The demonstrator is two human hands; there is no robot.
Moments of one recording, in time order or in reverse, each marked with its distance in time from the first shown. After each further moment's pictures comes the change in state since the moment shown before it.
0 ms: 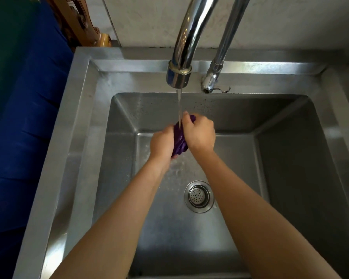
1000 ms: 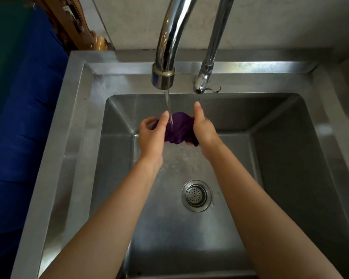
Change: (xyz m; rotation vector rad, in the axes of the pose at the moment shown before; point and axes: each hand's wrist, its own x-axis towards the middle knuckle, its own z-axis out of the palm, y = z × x) left_hand -0.002 0.006 -0.003 -0.141 0.128 0.229; right_hand 0.004 0.005 -0.026 0.432 -0.302 0.309
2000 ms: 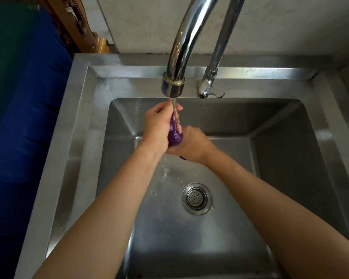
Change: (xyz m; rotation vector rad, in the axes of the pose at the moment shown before) left_hand 0.004 0.042 0.011 -0.230 -0.314 -0.024; right_hand -0.019 -0.004 0.006 -0.752 -0.233 -0.396
